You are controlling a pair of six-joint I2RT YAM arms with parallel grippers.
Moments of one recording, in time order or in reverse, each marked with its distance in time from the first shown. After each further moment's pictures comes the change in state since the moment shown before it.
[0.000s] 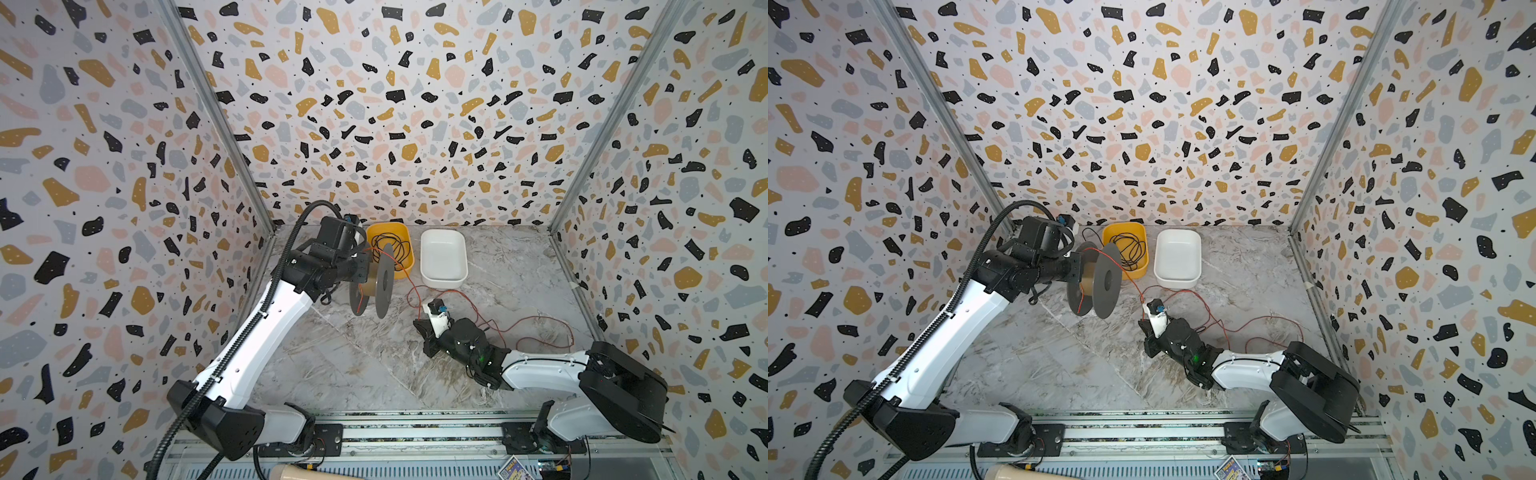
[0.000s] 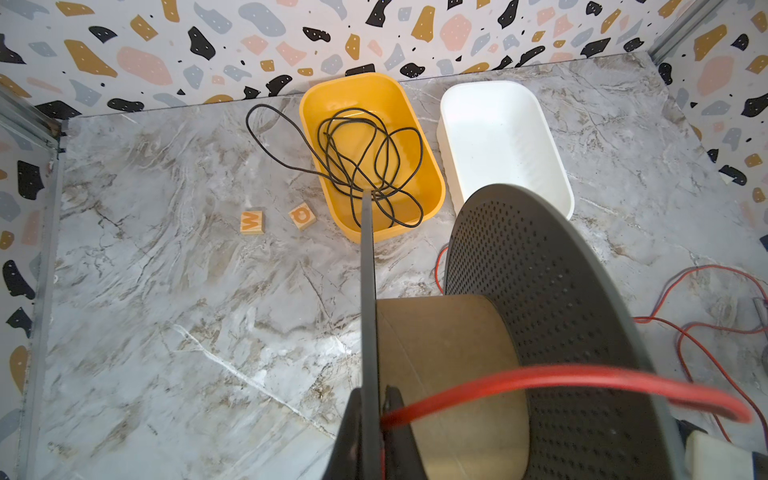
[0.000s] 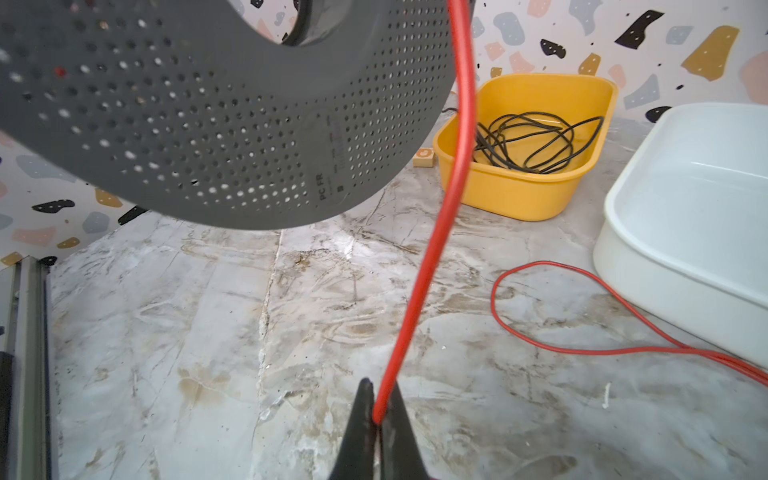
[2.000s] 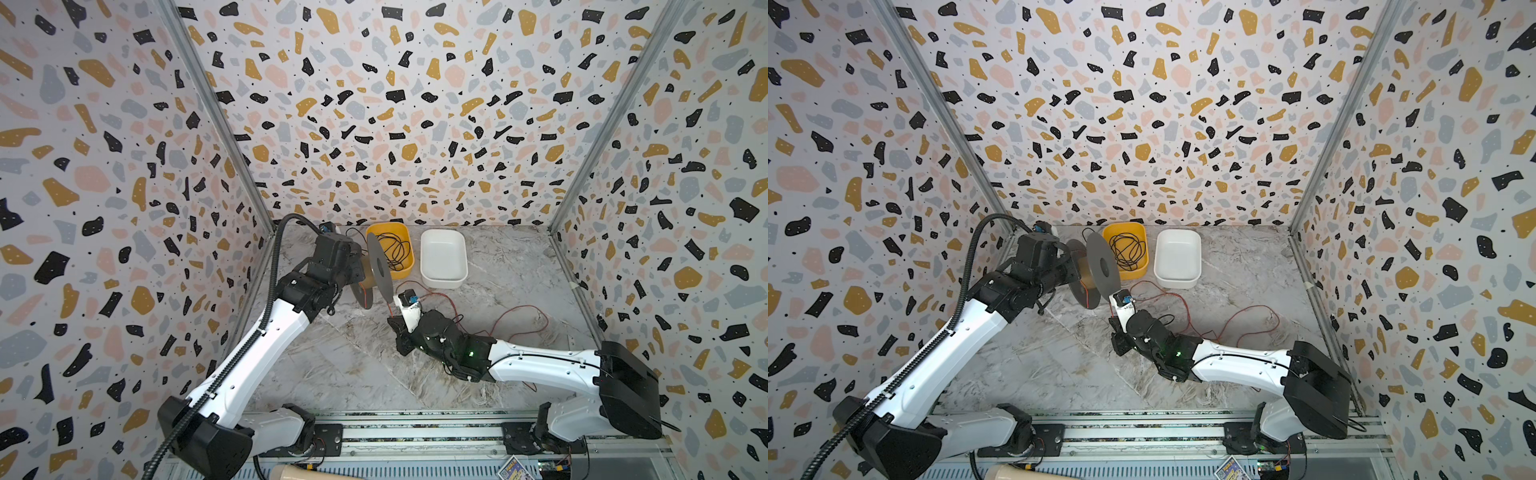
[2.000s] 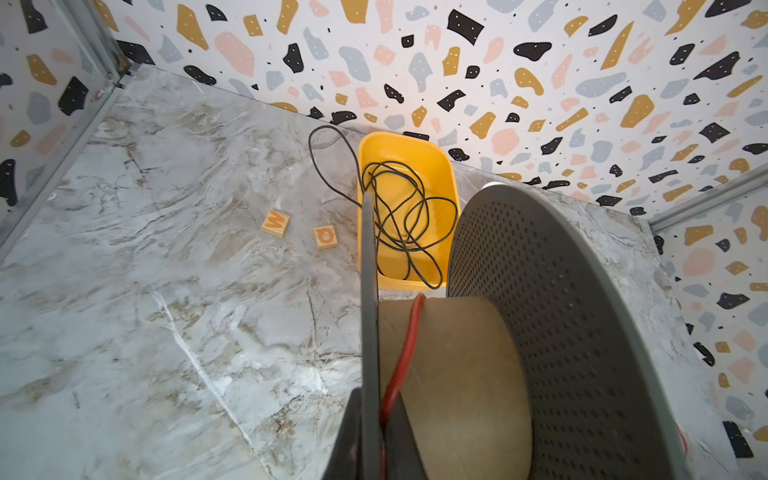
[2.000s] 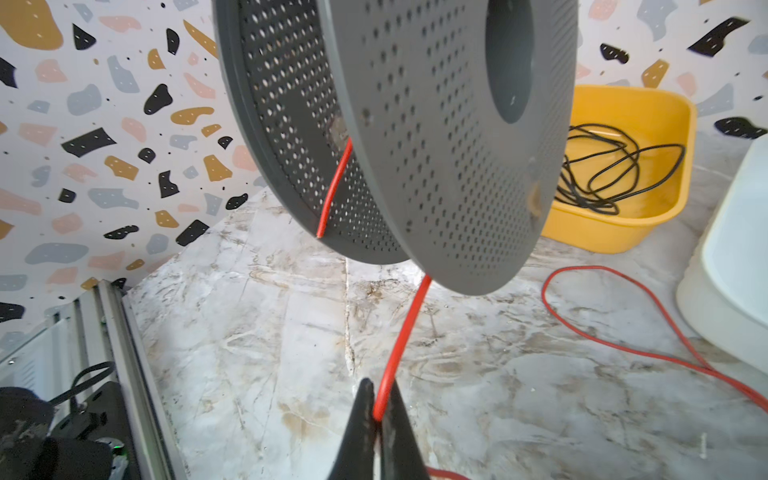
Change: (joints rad) left arm 0.005 -0.127 -0.260 0.282 -0.192 -0.328; right arm 0.207 0.055 0.404 -0.450 0.146 0.103
